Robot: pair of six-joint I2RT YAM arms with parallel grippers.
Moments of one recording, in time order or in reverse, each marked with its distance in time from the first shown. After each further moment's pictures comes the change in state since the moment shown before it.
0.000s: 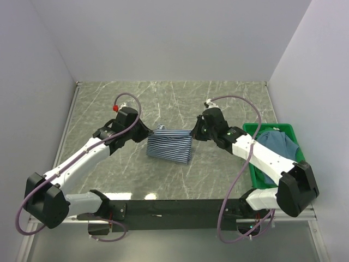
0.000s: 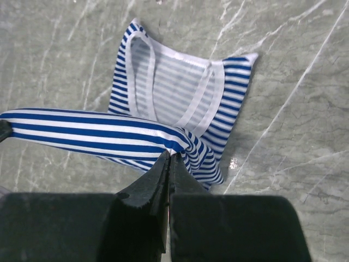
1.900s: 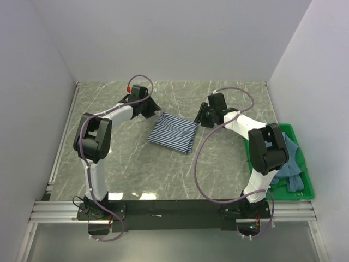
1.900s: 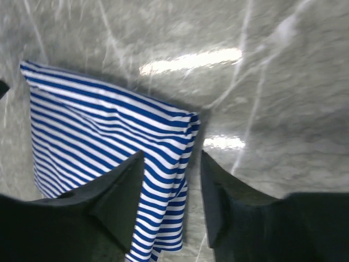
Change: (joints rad) left arm 0.195 0.802 0.470 0.283 0.152 0.115; right arm -0.264 0.469 0.236 0.078 -0.142 -0.014
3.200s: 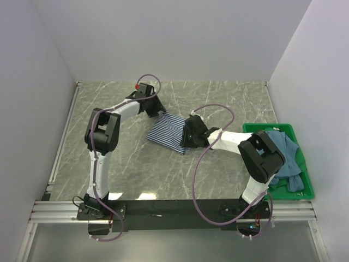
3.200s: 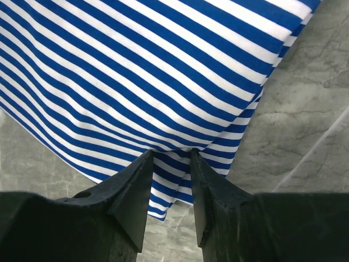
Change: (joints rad) left arm -0.019 0.206 0.221 -0.085 0.048 0.110; right arm 0.310 -0.048 -0.224 0.106 0.154 0.047
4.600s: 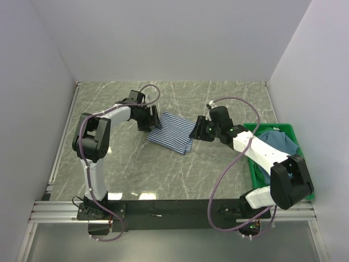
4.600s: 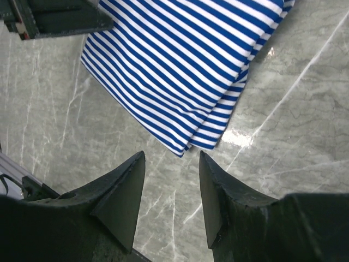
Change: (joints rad) left arm 0.061 -0.202 -0.266 -0.179 0.237 0.377; right arm -0.188 -0.354 -0.055 -0.134 -0.263 -0.102
